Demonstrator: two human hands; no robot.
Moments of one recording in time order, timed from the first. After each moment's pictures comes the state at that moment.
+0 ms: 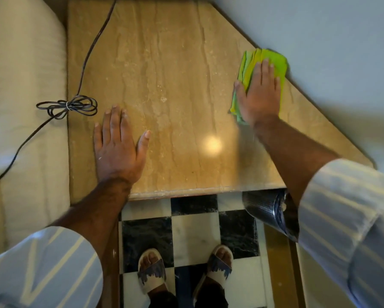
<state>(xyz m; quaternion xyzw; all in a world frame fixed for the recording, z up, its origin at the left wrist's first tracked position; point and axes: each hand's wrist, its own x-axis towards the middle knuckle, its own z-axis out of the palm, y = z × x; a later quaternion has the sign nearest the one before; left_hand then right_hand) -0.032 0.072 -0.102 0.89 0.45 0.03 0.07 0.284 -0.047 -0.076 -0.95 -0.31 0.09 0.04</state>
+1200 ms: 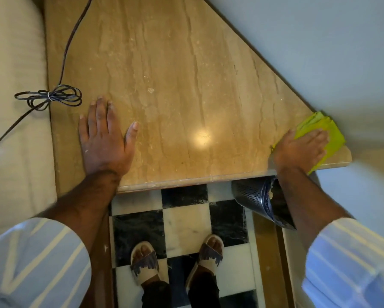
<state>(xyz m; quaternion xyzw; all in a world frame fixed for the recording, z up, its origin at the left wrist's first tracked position) -0.033 0.072 -0.105 0.89 0.44 0.06 0.07 0.257 -0.209 -0.086 -1.00 0.05 0.05 0.04</state>
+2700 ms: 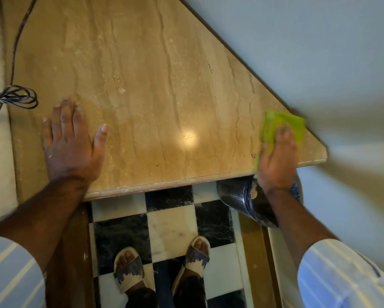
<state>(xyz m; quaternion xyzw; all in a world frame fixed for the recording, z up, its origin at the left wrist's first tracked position) -0.033 0.071 -0.105 0.89 0.44 0.06 0.08 0.255 -0.269 -0.096 -0.97 -0.22 0.00 0.07</state>
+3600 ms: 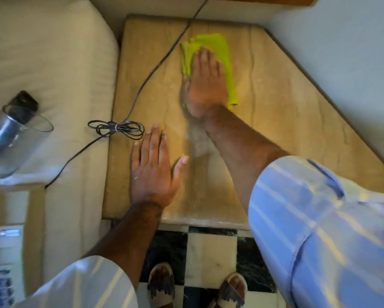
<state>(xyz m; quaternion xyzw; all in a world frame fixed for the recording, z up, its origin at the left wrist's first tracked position) -0.032 0.077 -0.098 0.89 0.45 0.02 0.06 0.180 0.160 -0.077 -0.86 -0.50 0.12 0.04</state>
